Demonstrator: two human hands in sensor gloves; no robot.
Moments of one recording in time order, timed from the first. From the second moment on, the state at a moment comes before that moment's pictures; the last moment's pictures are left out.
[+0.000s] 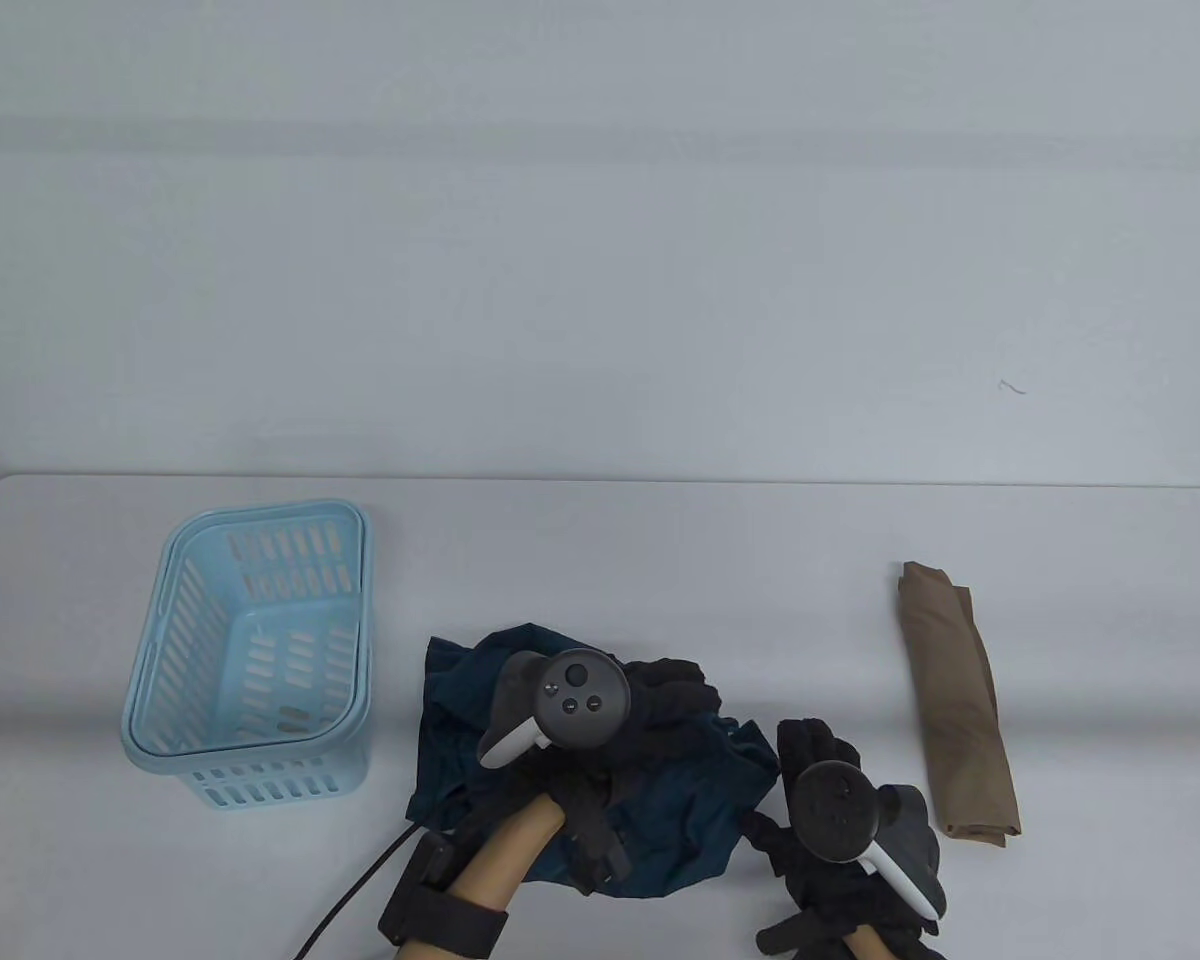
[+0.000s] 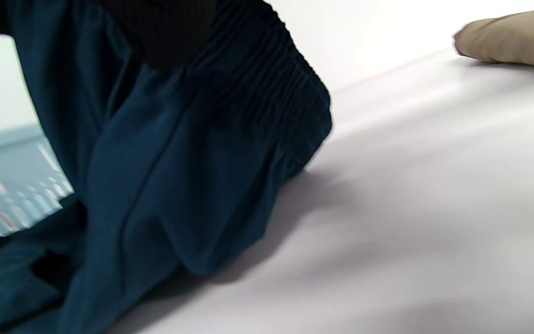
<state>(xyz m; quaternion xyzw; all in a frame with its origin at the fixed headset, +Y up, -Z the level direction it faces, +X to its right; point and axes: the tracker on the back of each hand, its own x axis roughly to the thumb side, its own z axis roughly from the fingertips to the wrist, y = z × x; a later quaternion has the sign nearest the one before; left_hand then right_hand) -0.048 -0.652 -0.370 -0.04 -0.35 0.35 0.87 0.173 -0.714 -0.306 0.06 0.05 0.97 0.23</state>
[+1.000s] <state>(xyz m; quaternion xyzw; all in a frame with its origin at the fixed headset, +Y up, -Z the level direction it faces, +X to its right) -0.144 -0.588 -0.353 0.14 -0.24 0.42 0.86 0.137 -0.744 -0.314 0.16 0.14 0.93 0.29</state>
